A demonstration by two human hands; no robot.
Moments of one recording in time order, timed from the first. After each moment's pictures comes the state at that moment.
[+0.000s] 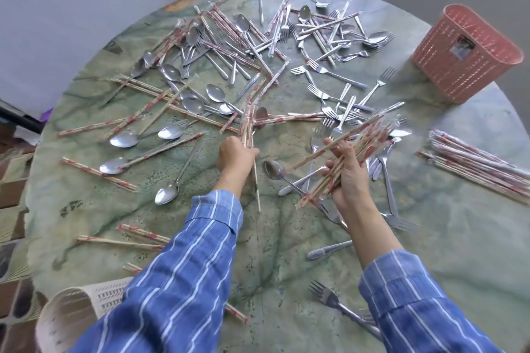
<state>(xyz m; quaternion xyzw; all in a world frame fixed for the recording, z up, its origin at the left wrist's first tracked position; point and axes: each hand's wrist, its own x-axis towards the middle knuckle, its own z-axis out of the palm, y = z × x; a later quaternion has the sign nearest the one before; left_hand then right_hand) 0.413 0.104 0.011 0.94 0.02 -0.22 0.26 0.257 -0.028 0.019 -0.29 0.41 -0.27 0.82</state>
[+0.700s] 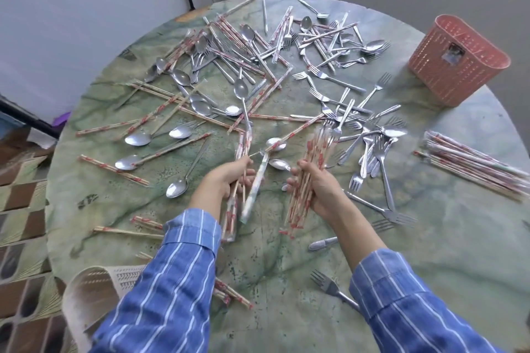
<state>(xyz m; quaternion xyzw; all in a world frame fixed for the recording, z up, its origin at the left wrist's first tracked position) 0.392 0.153 0.035 0.74 0.11 -0.53 0.40 0.255 0.019 0.025 -0.35 0.39 -0.05 0.85</state>
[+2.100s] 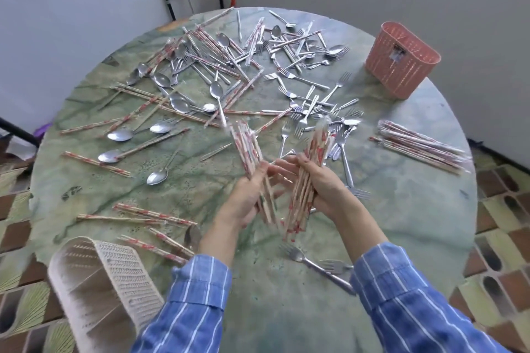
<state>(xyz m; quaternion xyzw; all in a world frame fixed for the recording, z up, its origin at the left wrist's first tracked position) 0.244 0.140 0.067 0.56 0.03 -0.44 0.70 0.168 -0.001 0.058 -0.40 0.30 -0.01 0.87</state>
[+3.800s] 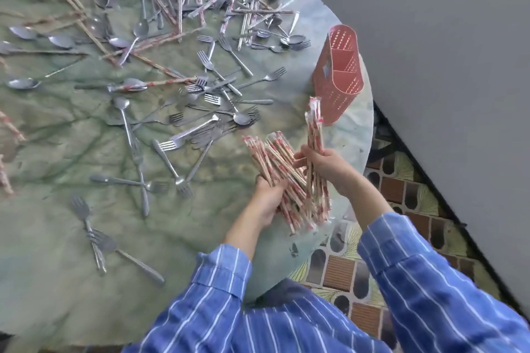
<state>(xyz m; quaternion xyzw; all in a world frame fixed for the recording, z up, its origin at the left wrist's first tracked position) 0.067 -0.288 0.002 0.60 0.25 -0.34 0.68 0.087 -0.433 0.059 -0.76 0.22 0.24 0.57</state>
